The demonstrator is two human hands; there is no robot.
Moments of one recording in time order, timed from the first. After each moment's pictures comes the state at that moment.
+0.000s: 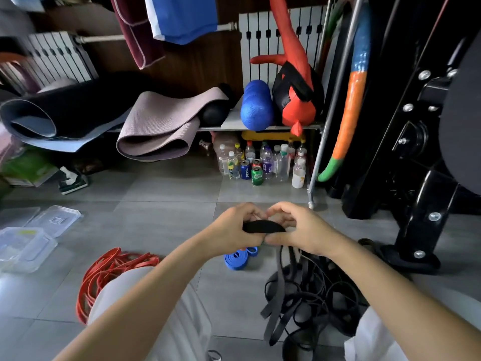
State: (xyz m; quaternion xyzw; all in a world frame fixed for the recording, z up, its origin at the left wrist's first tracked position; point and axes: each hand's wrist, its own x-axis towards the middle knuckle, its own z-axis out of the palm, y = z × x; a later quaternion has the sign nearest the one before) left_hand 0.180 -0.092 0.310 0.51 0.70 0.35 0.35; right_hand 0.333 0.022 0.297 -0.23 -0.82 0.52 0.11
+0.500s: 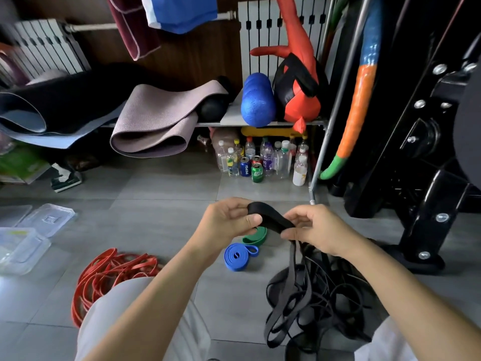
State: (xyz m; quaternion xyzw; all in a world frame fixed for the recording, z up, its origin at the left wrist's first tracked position) left_hand 0.164 -0.090 0.307 0.35 0.60 0.58 0.42; right_hand 0.327 0.045 0.297 -0.26 -0.82 0.50 0.12
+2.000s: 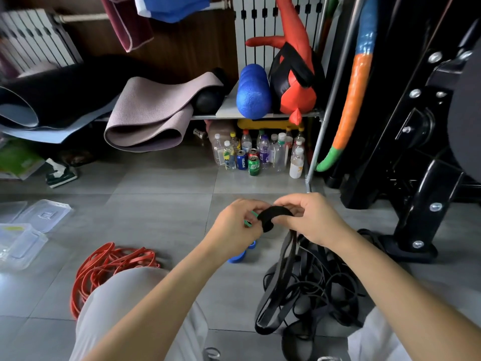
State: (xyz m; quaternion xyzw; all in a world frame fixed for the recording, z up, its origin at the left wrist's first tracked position) left_hand 0.188 -0.083 0.298 0.50 0.73 0.39 0.25; right_hand 0.324 0.033 0.299 -0.27 -0.82 0.47 0.19
